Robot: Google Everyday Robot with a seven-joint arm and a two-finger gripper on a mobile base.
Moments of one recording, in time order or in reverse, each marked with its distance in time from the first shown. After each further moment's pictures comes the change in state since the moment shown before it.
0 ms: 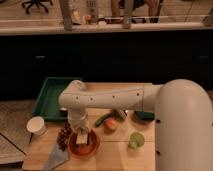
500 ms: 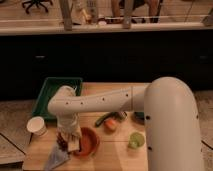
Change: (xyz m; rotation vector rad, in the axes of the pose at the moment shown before) arm -0.040 -0.032 0.018 0.023 -0.039 -0.136
